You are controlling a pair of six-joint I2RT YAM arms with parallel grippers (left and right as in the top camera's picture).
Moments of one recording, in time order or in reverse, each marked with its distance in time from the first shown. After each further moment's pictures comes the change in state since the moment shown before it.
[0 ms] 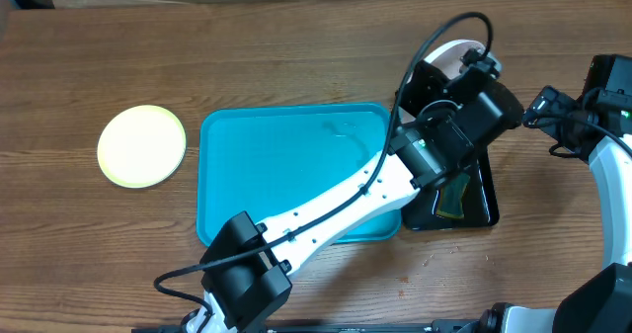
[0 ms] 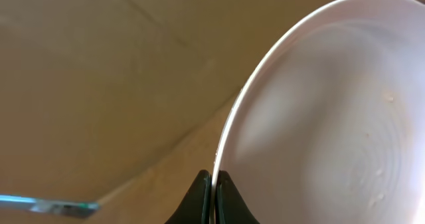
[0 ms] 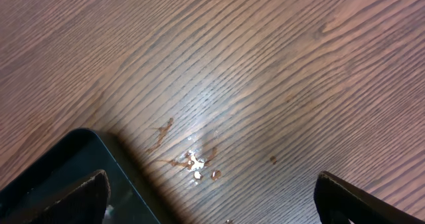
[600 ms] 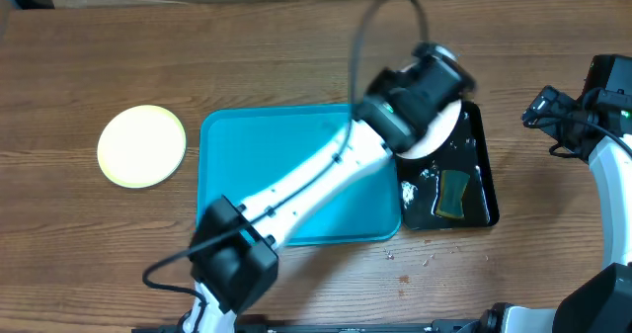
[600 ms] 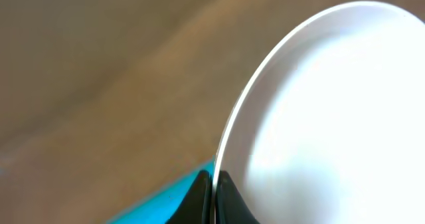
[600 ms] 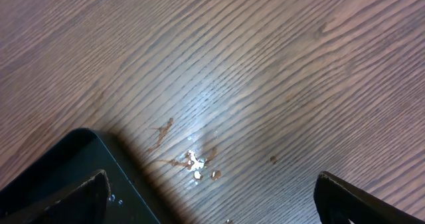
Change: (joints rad) left arm 0.174 0.001 0.025 -0.318 0.435 -0.325; right arm 0.000 0.000 0.000 0.000 0.000 0.000
